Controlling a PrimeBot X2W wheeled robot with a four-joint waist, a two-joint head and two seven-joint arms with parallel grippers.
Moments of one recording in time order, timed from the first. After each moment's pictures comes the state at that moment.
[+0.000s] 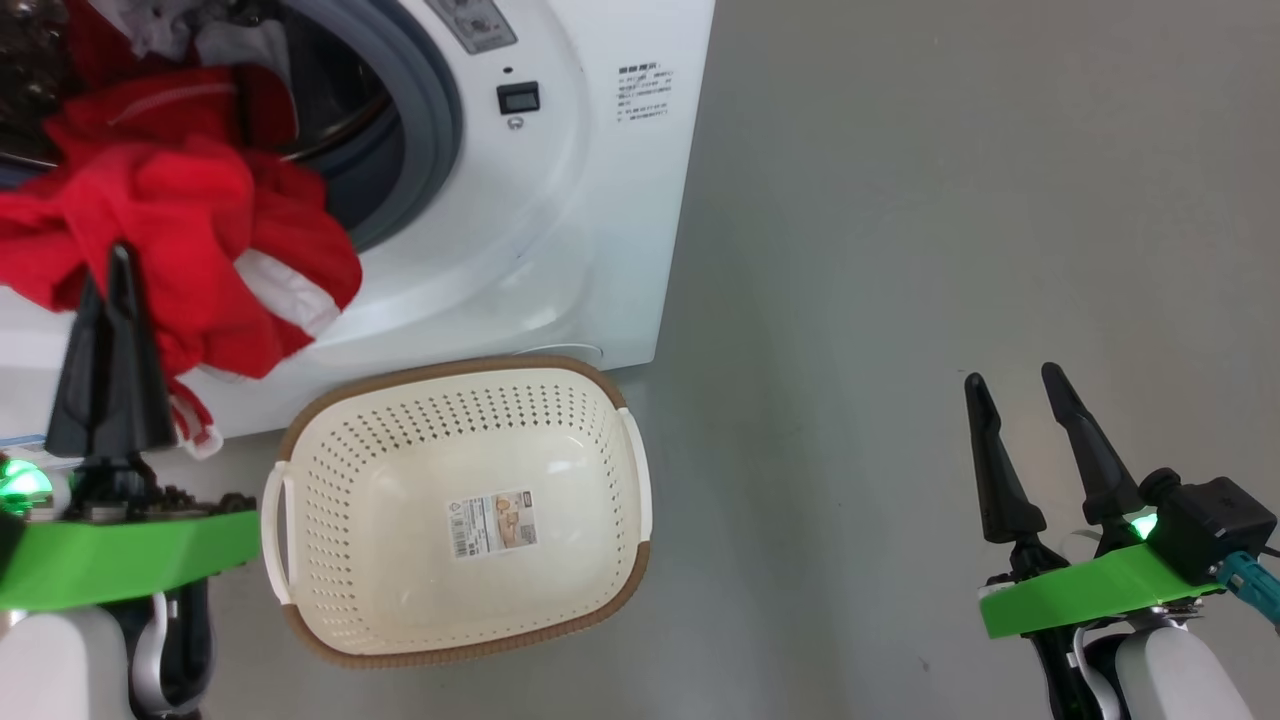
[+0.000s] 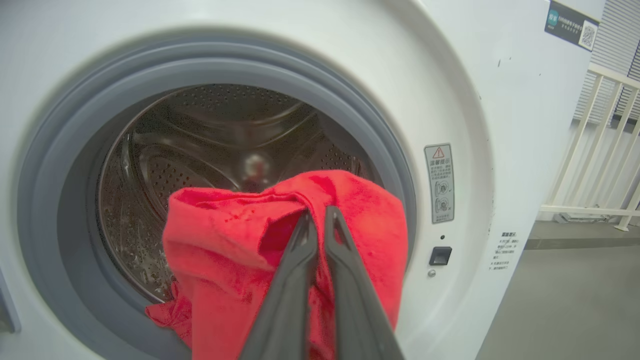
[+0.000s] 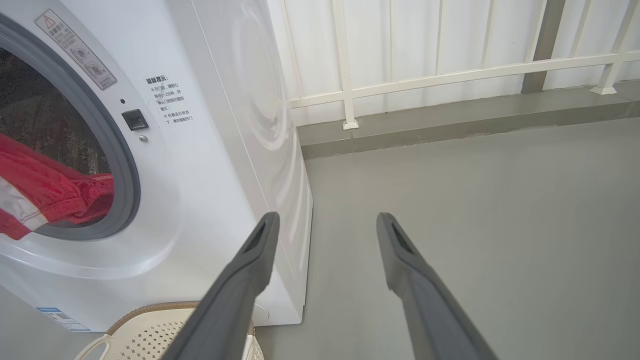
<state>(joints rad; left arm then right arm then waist) -0.35 0.10 0.16 0.03 -0.28 -0.13 -0.25 -0.12 -0.04 0.00 0.14 0.34 0.12 -0.26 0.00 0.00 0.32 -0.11</state>
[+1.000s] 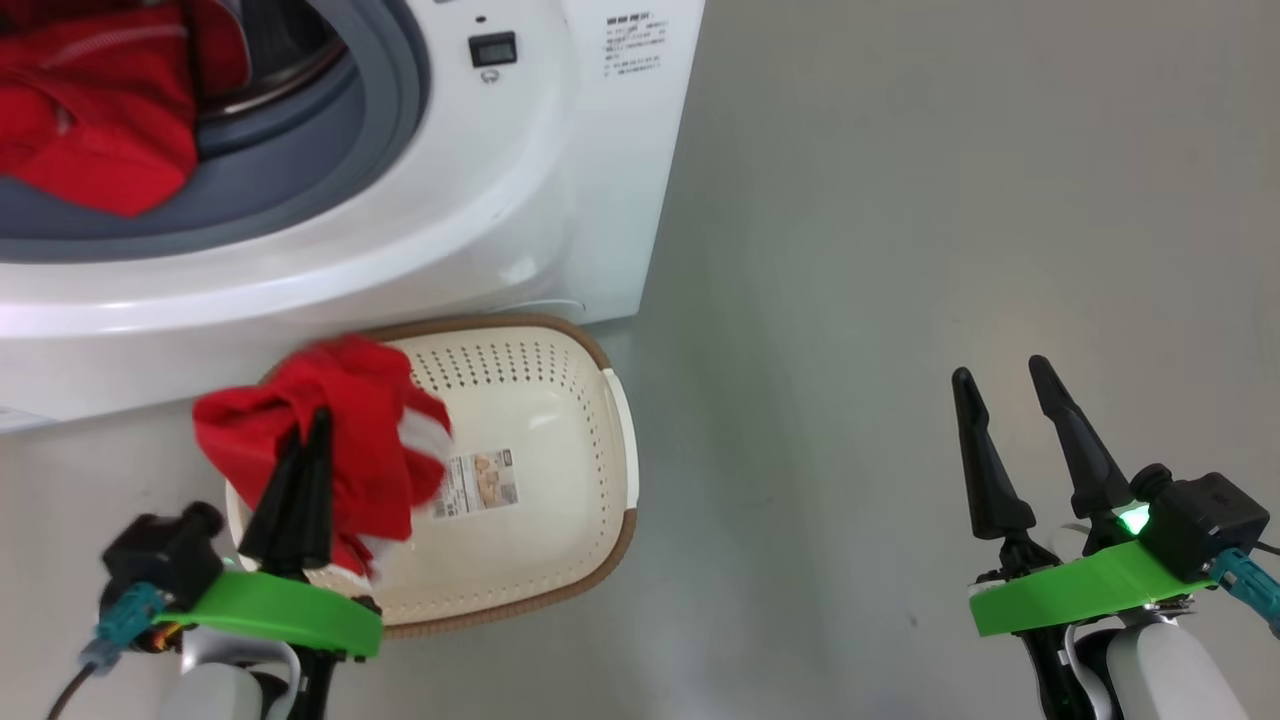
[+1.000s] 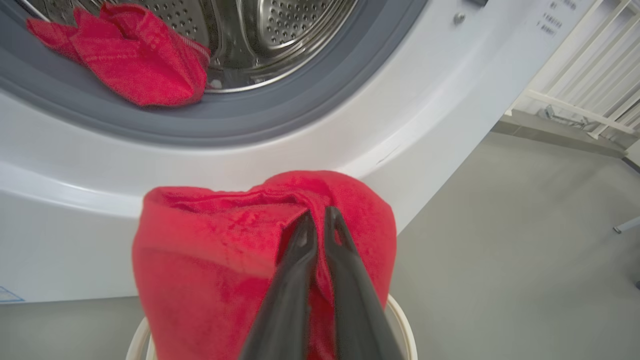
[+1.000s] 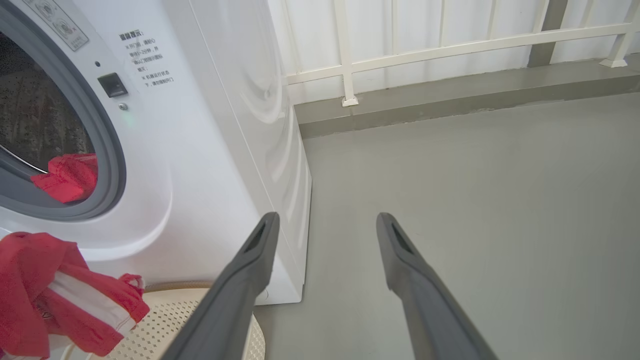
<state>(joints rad) -0.29 0.11 -0.02 0.35 -0.38 -0.13 -0.26 -0.13 -0.04 0.02 0.13 0.35 0.12 -0.26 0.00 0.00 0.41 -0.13</state>
